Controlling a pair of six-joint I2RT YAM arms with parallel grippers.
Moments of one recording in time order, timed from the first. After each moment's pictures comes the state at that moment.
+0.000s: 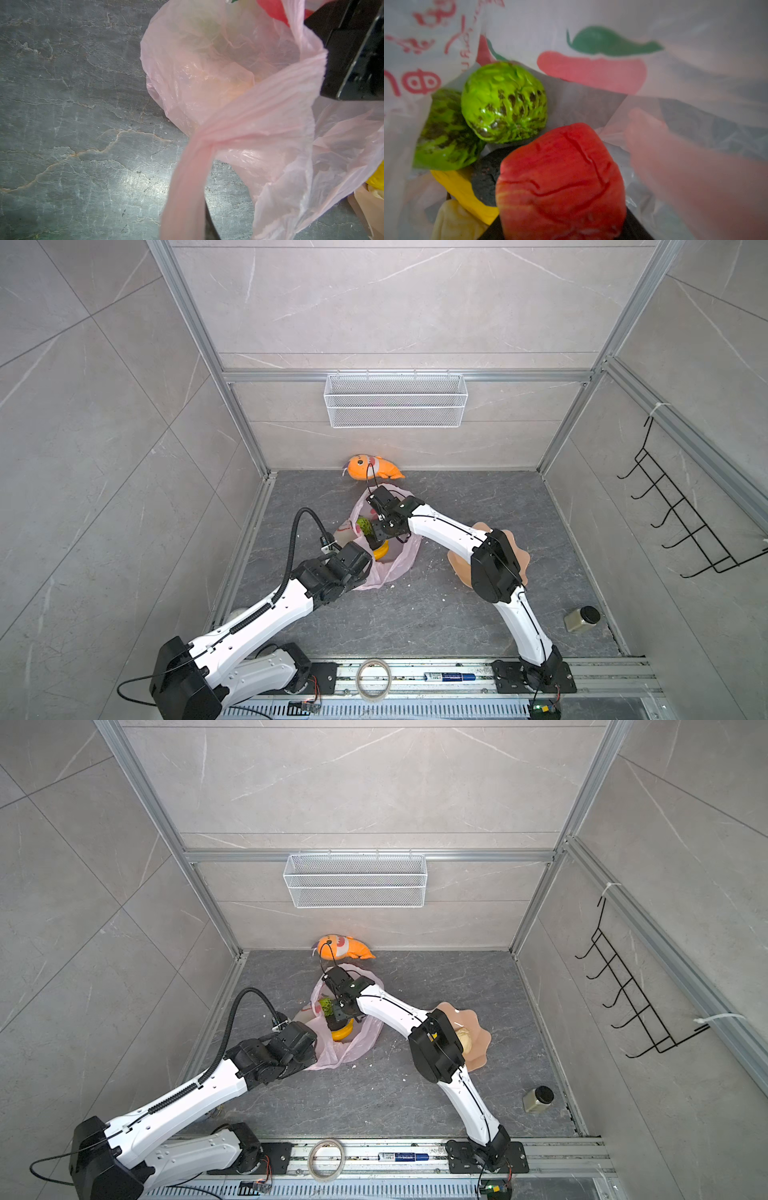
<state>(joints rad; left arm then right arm) -0.78 1.09 0.87 -0.89 -0.35 -1.08 0.80 2.30 2.04 -0.85 0.13 0.35</state>
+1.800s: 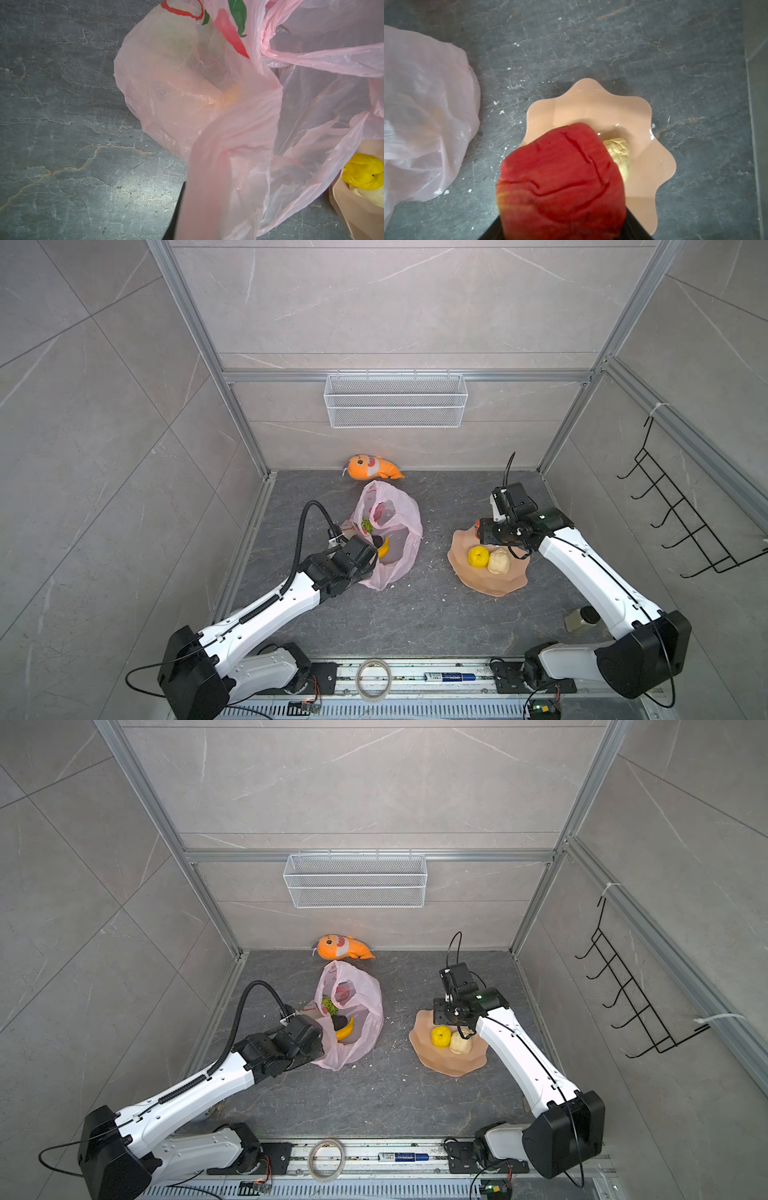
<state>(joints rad) -0.78 1.16 0.92 -0.81 -0.35 -1.04 0.31 1.36 1.25 -0.95 0.13 0.32</state>
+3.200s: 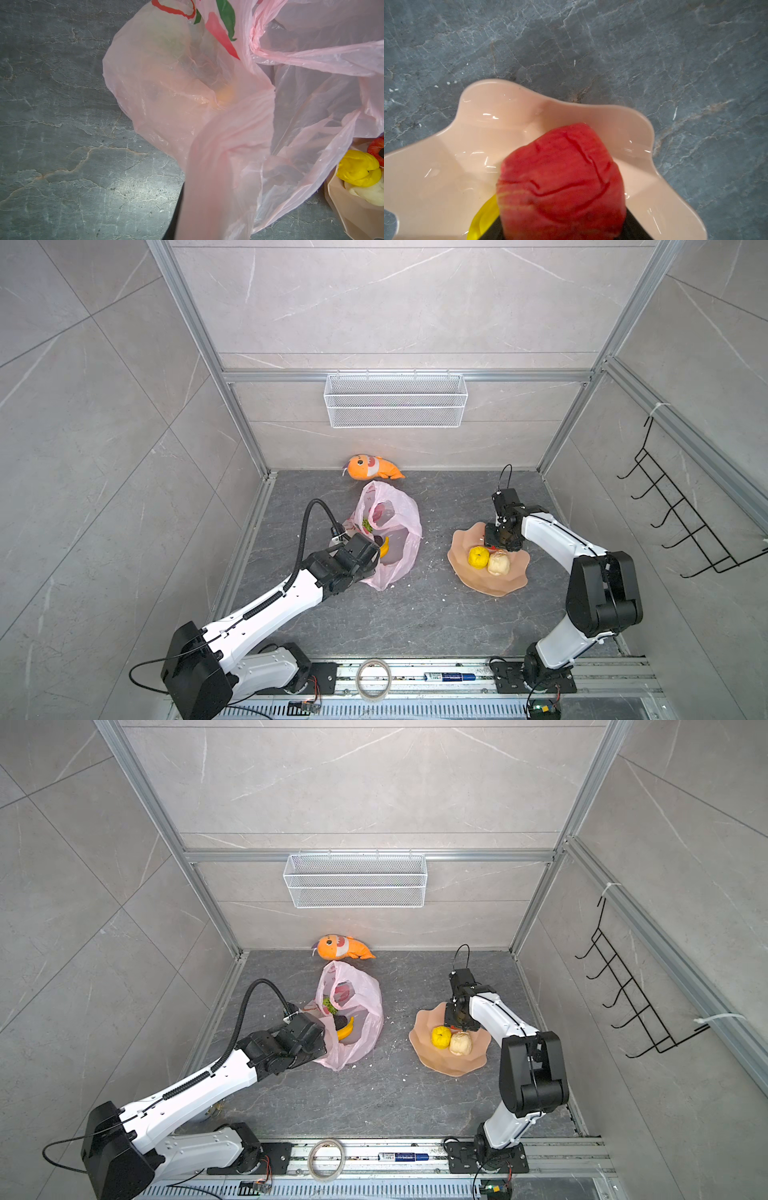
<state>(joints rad) -0.78 1.18 0.93 -0.80 -0.33 -1.03 0.14 1.67 1.18 -0.77 0.13 0.29</state>
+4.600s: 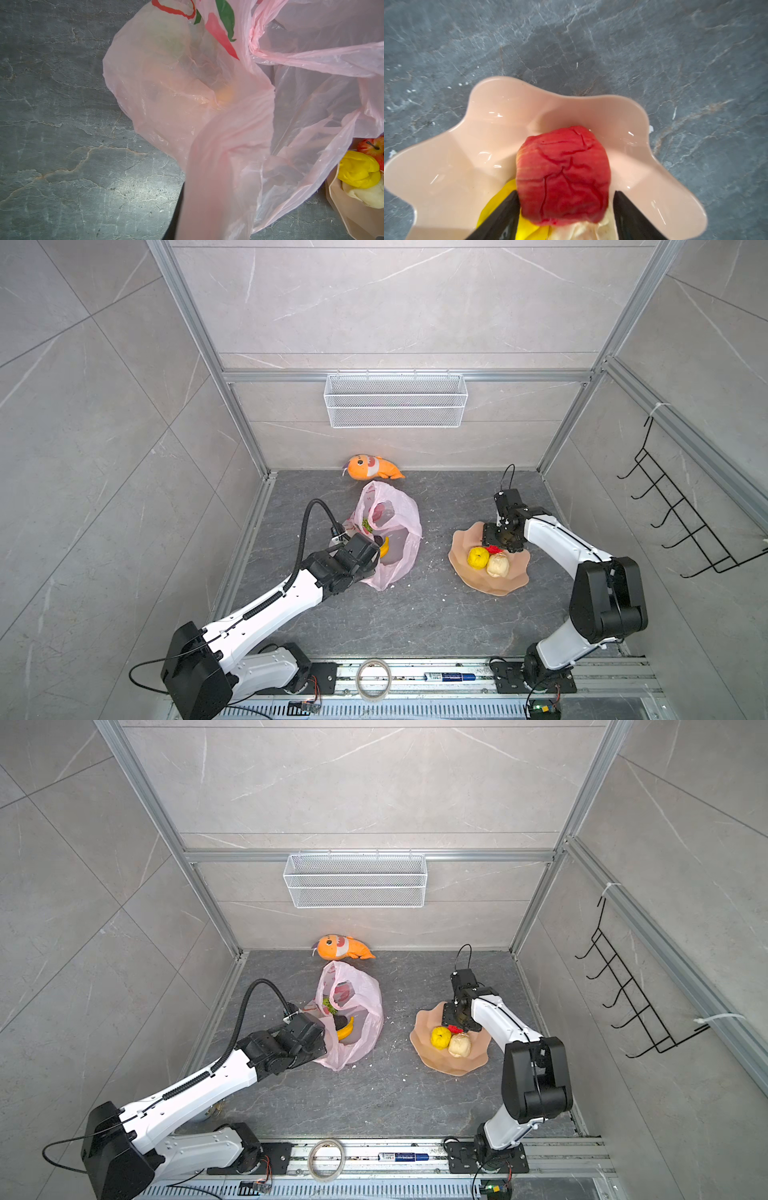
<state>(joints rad) -0.78 1.18 0.93 -0.80 -0.33 -1.03 0.13 1.61 1.15 -0.76 0.11 0.29</state>
